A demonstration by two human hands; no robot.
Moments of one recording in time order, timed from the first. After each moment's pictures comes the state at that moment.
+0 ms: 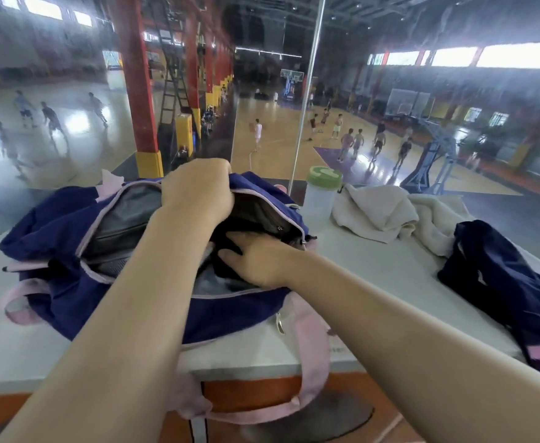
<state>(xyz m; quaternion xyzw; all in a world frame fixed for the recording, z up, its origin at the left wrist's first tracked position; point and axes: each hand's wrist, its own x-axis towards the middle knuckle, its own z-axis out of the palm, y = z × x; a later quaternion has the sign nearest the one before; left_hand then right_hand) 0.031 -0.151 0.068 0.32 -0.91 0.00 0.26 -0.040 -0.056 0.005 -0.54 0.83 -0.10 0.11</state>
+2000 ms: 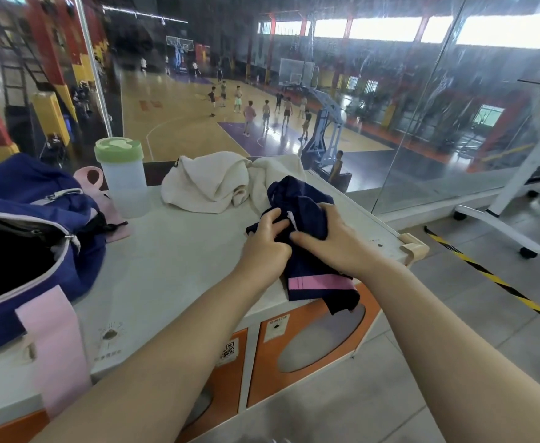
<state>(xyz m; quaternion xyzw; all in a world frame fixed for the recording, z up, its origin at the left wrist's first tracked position) -0.158 0.159 -0.034 0.09 -0.70 -0.71 0.05 -0.216 0.296 -0.005 -0.20 0.92 -0.35 0.02</state>
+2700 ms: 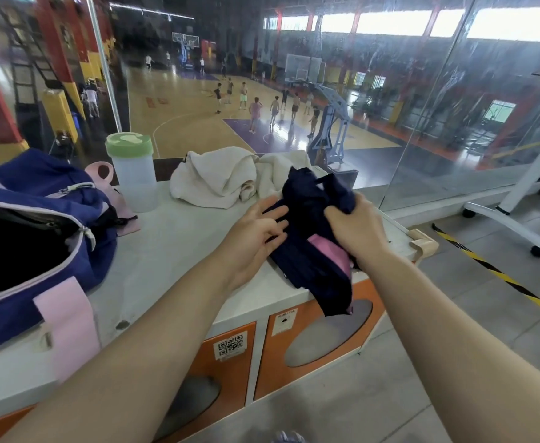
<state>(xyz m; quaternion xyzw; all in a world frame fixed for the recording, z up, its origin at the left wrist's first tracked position) -0.152 0.129 -0.023 0.05 -0.55 -0.84 0.03 -0.222 0.288 0.001 -0.09 0.87 -0.47 -0.10</state>
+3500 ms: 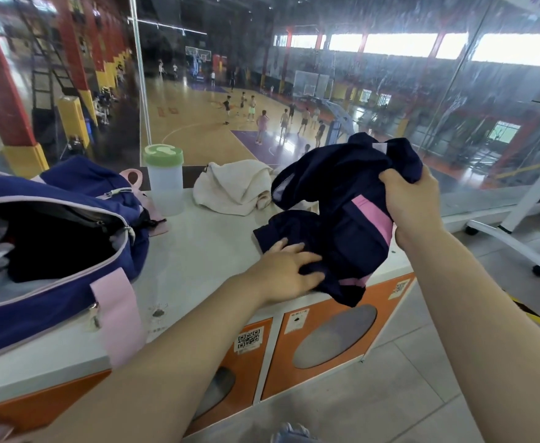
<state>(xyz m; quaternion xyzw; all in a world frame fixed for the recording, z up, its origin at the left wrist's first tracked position) -0.131 0.136 -0.040 -0.07 -0.96 -0.28 -0.01 -0.203 0.301 0.074 -0.04 0.72 -0.67 -0.17</state>
